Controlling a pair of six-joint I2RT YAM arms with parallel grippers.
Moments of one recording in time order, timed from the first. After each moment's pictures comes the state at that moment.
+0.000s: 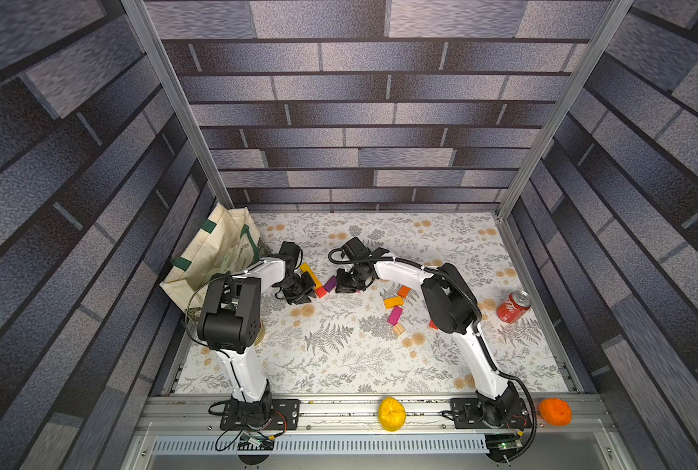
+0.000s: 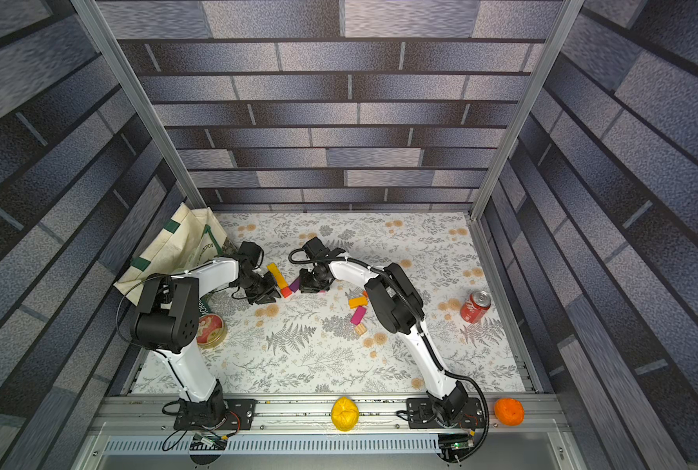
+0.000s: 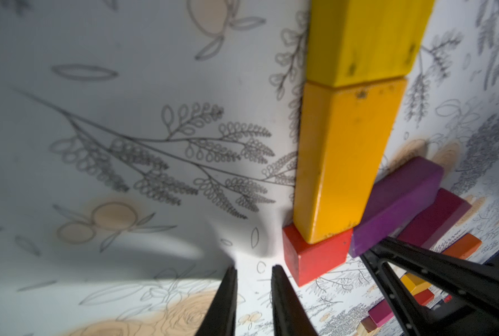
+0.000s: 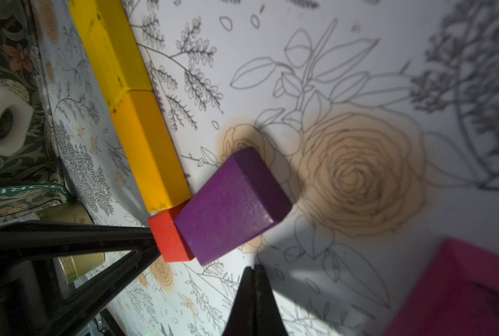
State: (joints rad) left arm -0.13 1.83 1.12 -0.67 0.39 -0.66; right arm 0.76 2.36 1.85 -0.60 -0.42 0.65
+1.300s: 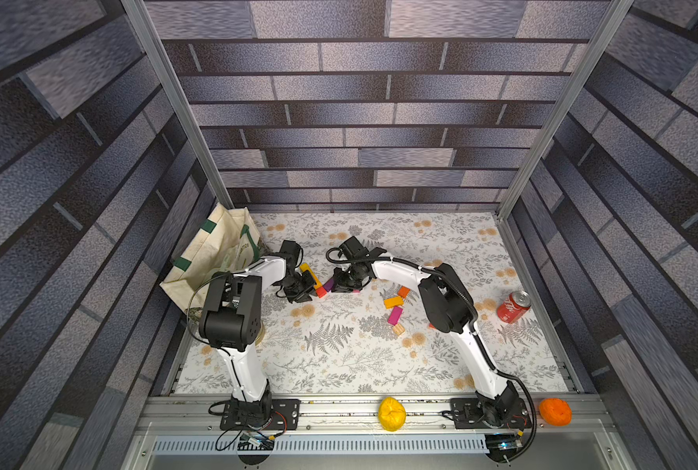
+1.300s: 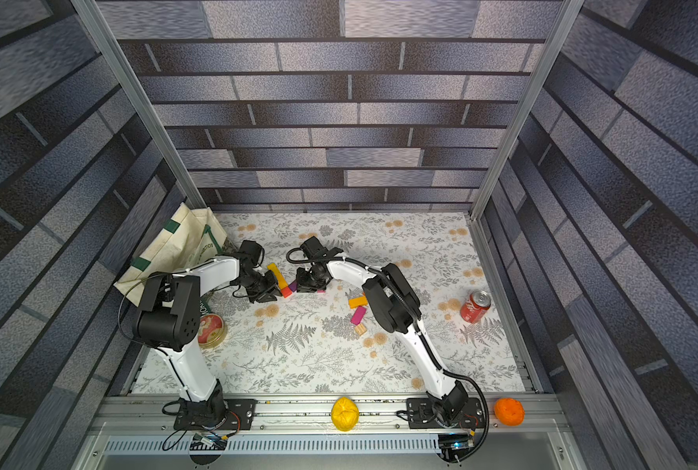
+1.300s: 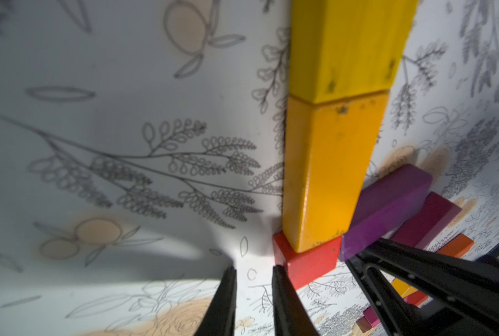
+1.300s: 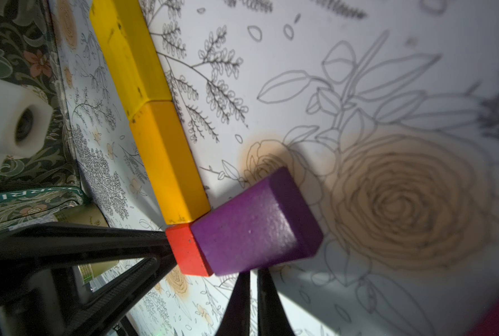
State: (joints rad) left arm -0.13 1.85 1.14 -0.67 0.40 -0.66; right arm 0.77 2.39 1.90 -0.59 -0.46 0.67
